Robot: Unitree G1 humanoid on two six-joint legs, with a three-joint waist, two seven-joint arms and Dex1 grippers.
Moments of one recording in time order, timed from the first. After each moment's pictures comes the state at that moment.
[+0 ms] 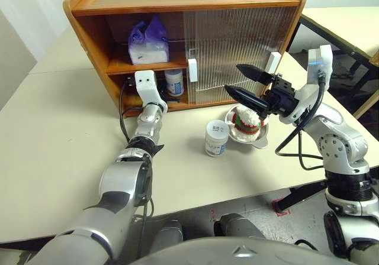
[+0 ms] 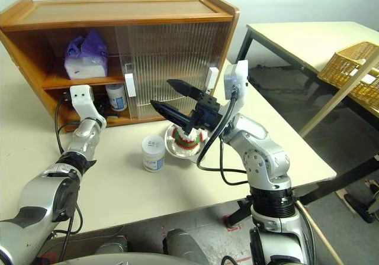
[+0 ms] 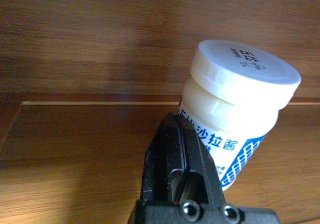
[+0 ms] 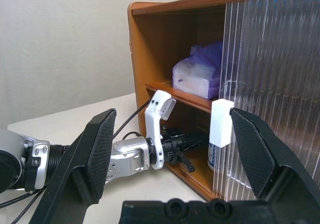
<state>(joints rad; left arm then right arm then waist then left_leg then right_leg) -0.84 0.17 0.18 1.20 -0.07 -0.35 -0.11 -0.43 -0.41 -0.06 -0.27 0.75 0.48 0.80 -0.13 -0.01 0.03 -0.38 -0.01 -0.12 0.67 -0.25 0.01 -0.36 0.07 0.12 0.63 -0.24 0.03</state>
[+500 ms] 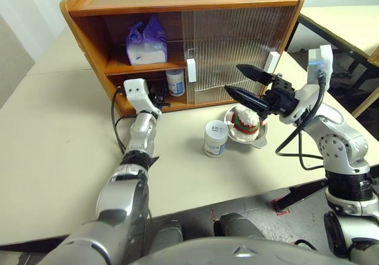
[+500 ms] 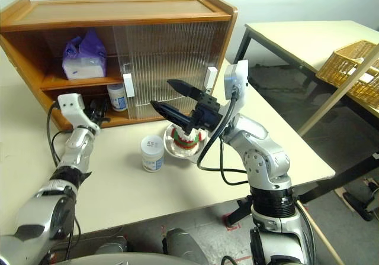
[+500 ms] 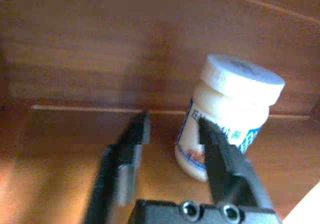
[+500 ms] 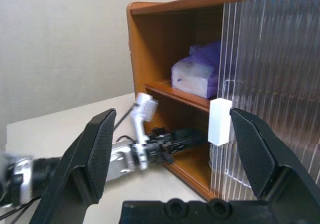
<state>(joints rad) -0.58 0.18 0.21 0.83 -0.18 -0.37 -0.24 -0.43 -0.41 -0.06 -0.27 0.75 0.48 0.81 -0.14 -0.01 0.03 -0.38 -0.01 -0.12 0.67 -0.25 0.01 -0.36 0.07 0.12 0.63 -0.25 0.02</state>
